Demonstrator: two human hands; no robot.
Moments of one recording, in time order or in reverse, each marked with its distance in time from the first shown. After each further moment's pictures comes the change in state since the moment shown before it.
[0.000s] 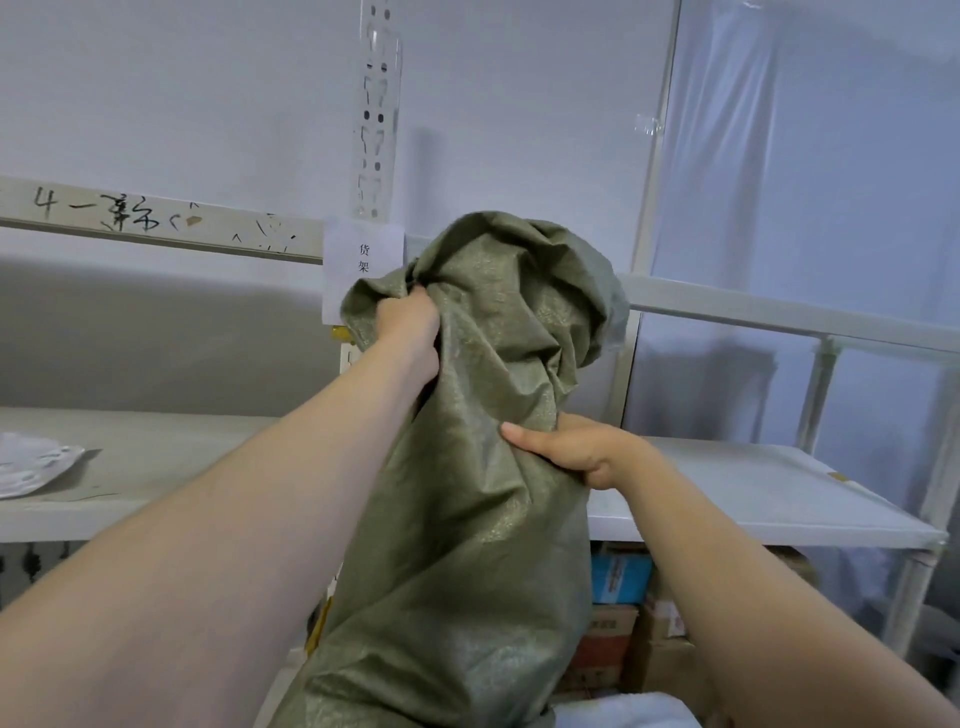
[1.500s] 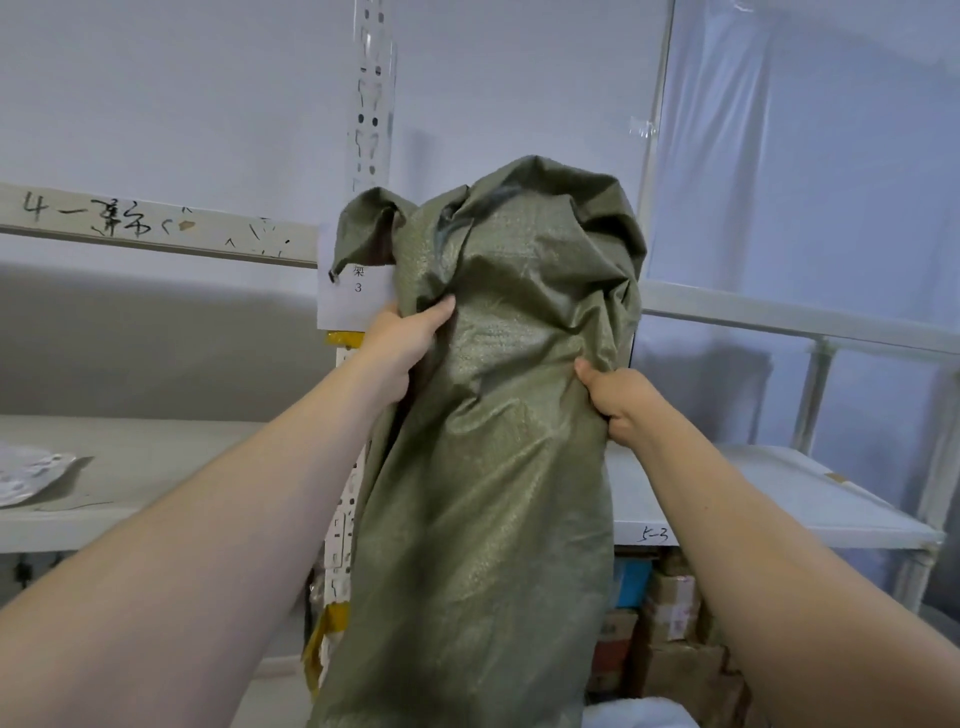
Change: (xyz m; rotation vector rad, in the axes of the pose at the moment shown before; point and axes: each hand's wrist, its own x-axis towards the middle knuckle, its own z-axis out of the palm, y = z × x) left_hand -0.005 0.000 -0.021 0.295 -0.210 0.044; right_hand 0.005 -0.025 -0.038 0.370 0.517 -0.033
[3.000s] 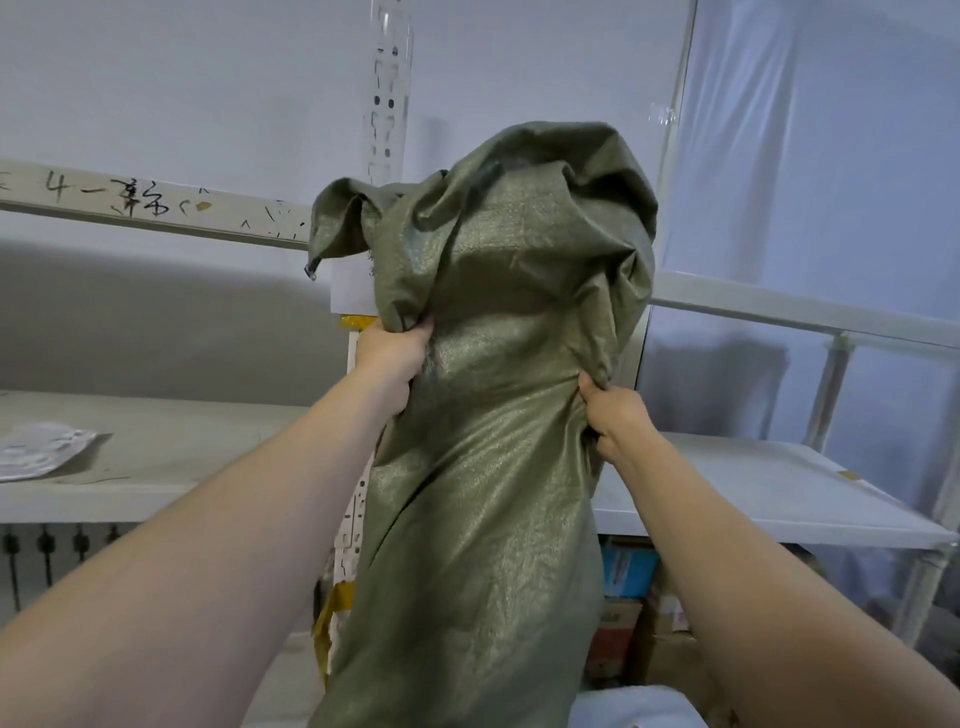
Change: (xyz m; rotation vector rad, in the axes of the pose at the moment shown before) left_hand 0.001 -0.031 -0.014 -0.035 0.213 0.008; right_hand 0.009 0.037 0.015 0.079 0.082 0.010
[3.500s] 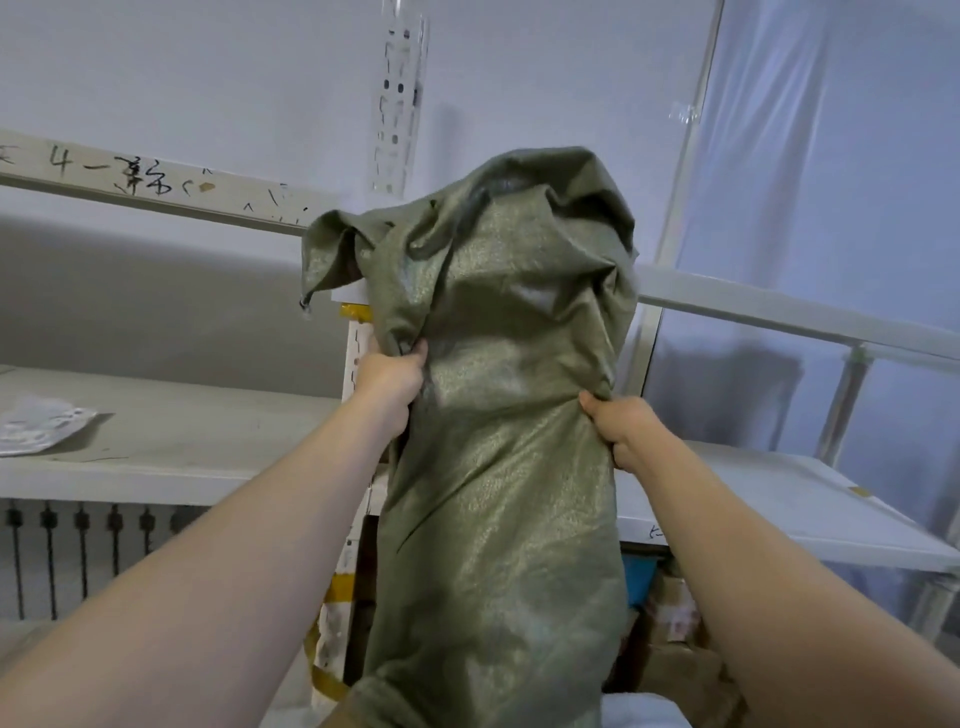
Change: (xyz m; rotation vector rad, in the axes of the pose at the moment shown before) left_hand 0.012 -0.041 0.000 0.014 0.072 -0.043; right_hand 0.021 0.006 -0.014 -0.227 -0.036 0.045
